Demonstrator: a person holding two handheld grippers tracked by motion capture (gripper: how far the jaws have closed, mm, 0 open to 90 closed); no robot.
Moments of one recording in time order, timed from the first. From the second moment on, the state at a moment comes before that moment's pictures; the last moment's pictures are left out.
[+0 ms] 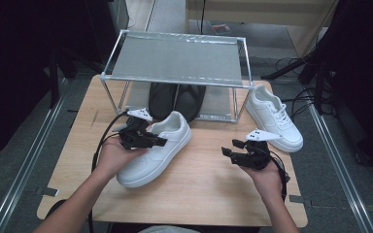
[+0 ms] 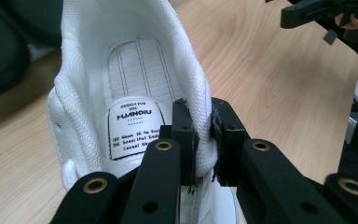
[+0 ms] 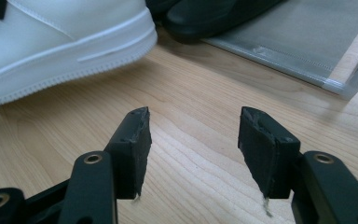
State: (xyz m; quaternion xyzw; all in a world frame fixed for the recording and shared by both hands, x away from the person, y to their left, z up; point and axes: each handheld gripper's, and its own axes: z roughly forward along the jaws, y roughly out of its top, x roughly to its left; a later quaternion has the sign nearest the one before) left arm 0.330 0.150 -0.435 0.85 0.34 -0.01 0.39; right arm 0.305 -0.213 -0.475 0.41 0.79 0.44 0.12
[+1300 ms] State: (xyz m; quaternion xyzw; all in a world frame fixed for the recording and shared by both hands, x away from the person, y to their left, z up) left arm 0.306 0.131 -0.451 0.86 0.31 -0.02 0.42; right arm 0.313 -0.167 -0.470 0.35 0.81 0.47 0.08
